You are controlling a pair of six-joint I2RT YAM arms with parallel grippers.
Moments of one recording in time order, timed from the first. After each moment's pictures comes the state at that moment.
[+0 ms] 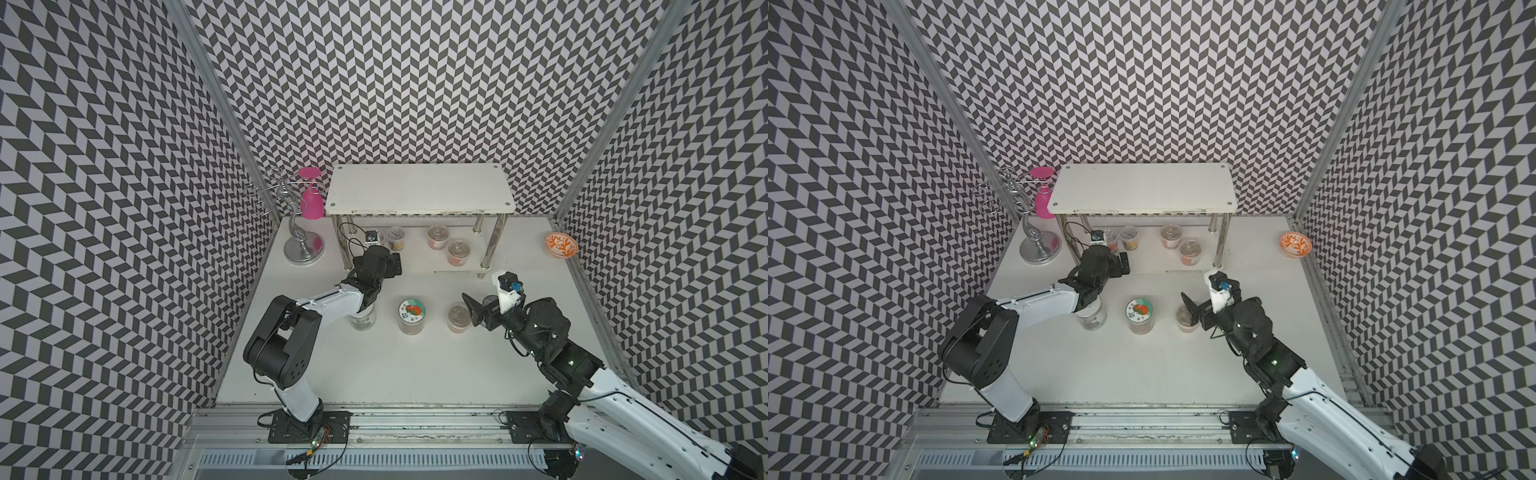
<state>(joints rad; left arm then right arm) -0.49 1.73 1.00 0.23 -0.38 -0.36 0.67 0.72 0.51 0.06 0.16 0.00</state>
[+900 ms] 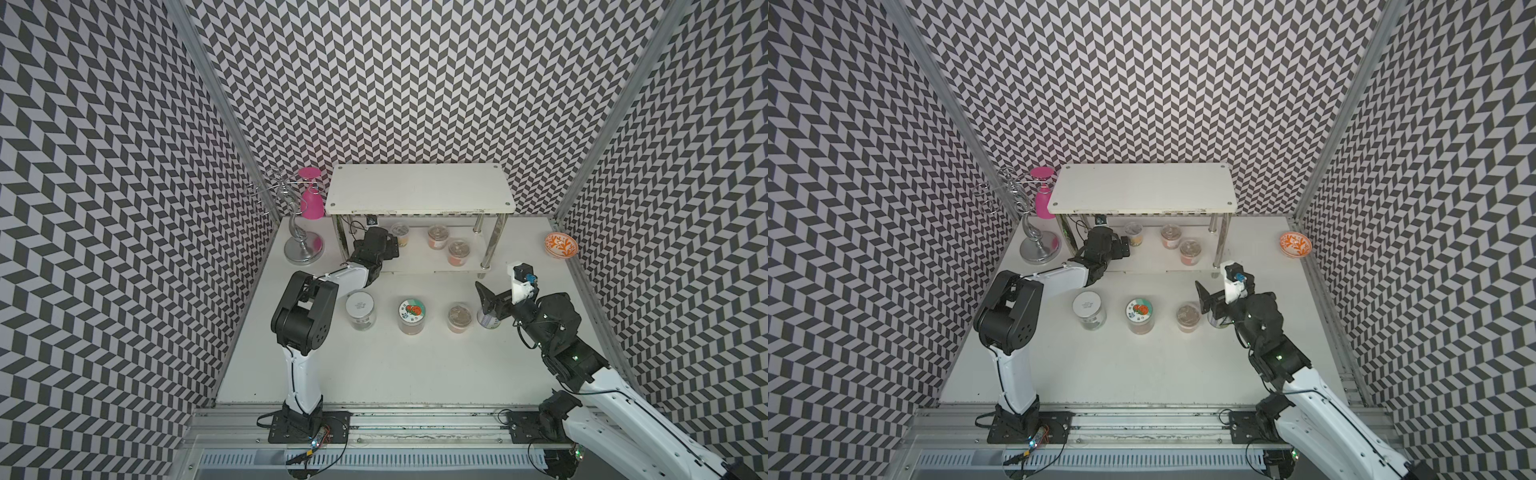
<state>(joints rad) -0.39 1.98 1.27 0.20 -0.33 -0.28 0.49 0.72 0.51 0.08 0.07 0.01</state>
